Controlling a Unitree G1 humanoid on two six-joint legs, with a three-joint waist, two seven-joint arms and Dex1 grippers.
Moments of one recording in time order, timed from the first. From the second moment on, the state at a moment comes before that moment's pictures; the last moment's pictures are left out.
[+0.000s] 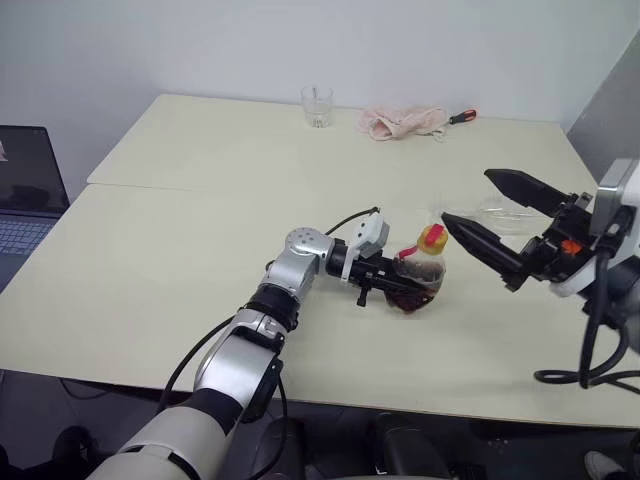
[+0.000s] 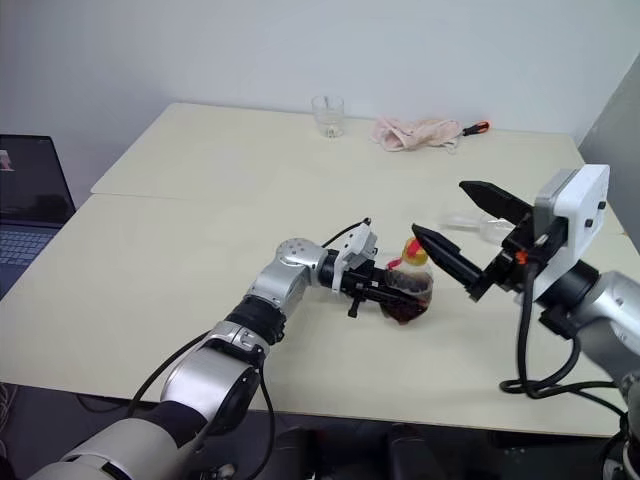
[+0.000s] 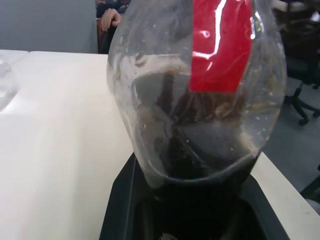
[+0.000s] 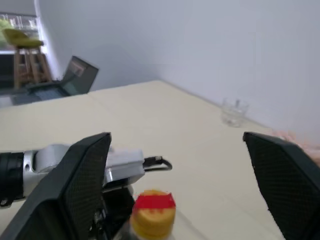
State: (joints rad) left arm -0.94 0.07 -0.20 0.86 -0.20 -0.04 -1.49; right arm -0.22 -0.74 -0.42 -0.92 1.10 0.83 0.16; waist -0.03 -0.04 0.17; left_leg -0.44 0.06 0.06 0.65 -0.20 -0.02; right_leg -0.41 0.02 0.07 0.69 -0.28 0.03
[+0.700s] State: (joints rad) left arm -1.06 0.03 -0.12 1.11 -0.17 -0.18 -1.48; right arm -0.40 -0.75 0.01 -0.96 1.55 0.74 -1.06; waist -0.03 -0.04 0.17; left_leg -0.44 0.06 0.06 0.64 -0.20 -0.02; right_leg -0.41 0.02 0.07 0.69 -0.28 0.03
